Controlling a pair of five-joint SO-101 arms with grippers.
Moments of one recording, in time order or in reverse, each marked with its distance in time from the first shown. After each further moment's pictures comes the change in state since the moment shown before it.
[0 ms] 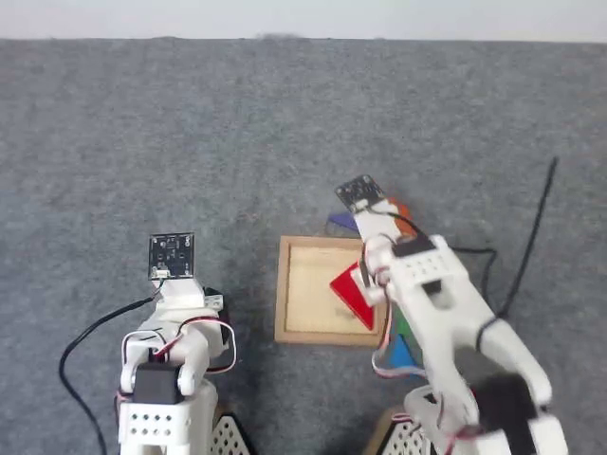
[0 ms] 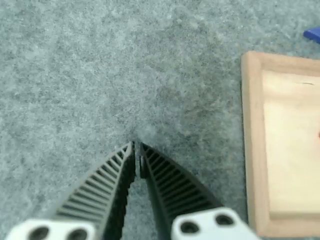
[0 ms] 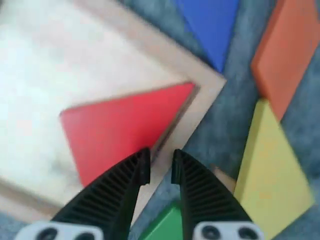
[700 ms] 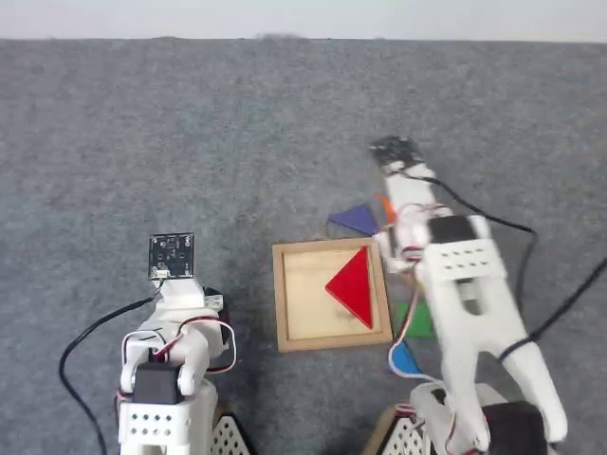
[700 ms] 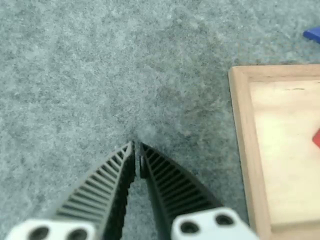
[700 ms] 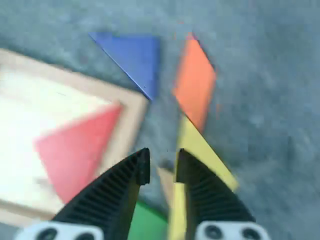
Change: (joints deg) left arm 0.0 0.0 0.0 0.0 0.0; right arm 10.9 -11.2 -7.7 11.3 5.1
